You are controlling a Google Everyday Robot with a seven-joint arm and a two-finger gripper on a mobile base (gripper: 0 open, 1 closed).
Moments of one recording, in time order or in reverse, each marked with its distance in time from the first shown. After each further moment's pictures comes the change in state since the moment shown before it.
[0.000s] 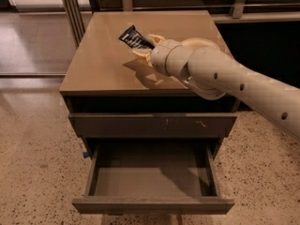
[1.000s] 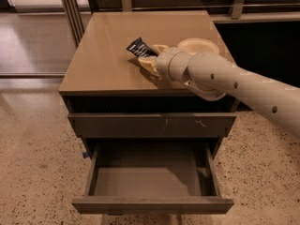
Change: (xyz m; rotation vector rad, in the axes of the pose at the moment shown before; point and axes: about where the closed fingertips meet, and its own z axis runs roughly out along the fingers) arm 0.053 -0.011 0.014 0.002 0.096 0.057
